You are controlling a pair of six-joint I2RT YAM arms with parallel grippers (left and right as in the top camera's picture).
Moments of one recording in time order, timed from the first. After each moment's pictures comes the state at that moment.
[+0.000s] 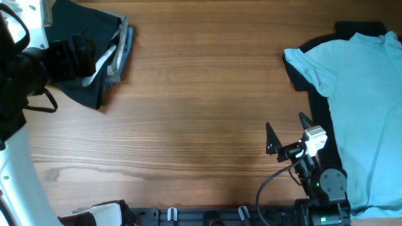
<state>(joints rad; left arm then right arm) 0.14 1.45 2.15 -1.46 0.17 -0.02 0.09 0.02 0.01 0.02 -0.23 0.07</state>
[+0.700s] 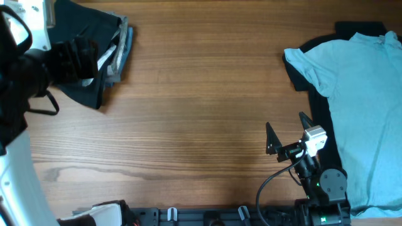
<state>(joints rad) 0.12 1.43 2.15 -1.46 0.17 -0.02 0.09 0.02 0.01 0.02 -0.23 0.07</state>
